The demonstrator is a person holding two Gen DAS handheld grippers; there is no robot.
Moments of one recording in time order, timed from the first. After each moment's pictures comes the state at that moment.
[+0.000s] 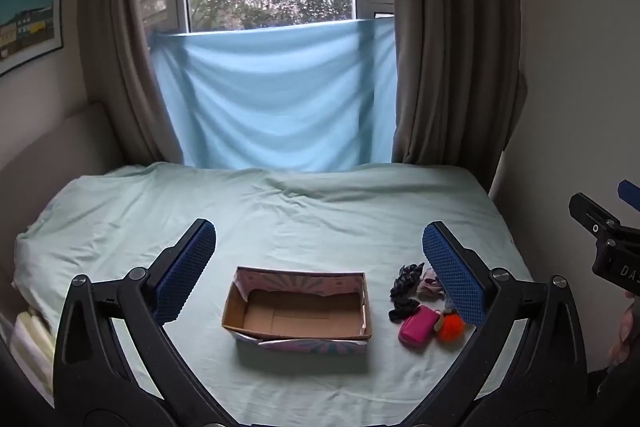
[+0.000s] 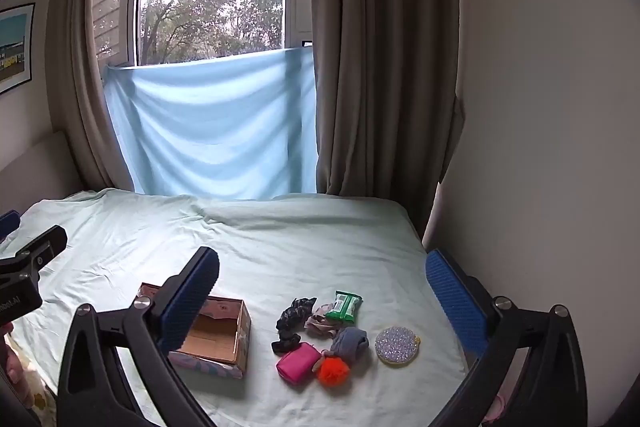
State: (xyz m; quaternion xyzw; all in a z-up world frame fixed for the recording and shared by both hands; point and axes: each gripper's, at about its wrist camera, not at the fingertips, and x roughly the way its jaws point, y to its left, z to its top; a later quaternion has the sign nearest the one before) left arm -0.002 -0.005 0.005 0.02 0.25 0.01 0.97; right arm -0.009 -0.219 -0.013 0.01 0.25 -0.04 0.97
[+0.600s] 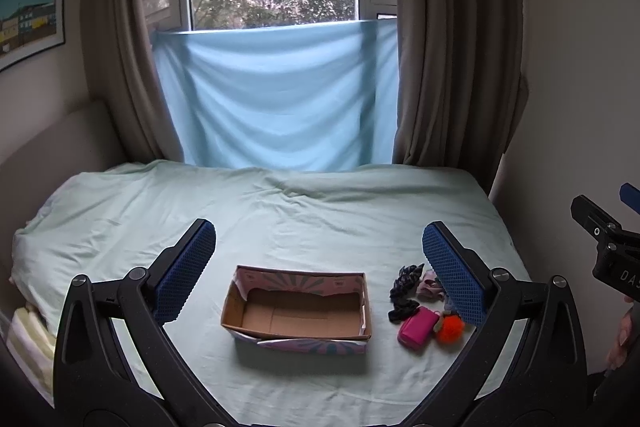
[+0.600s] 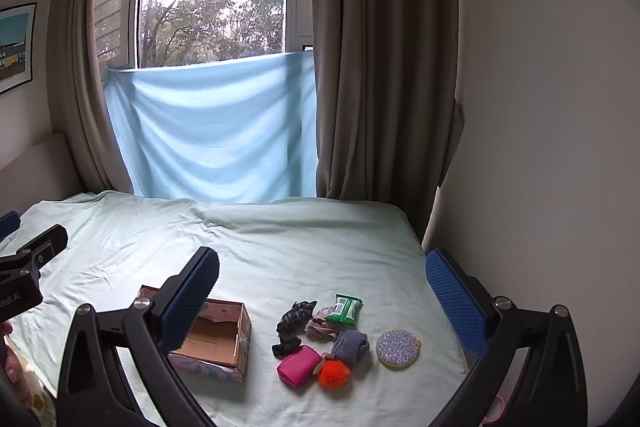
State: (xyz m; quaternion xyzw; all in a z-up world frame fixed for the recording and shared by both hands) left arm -0.003 -0.001 0.007 0.01 0.25 0.01 0.97; right arm -0.007 -0.217 -0.021 0.00 0.24 -0.04 0.97
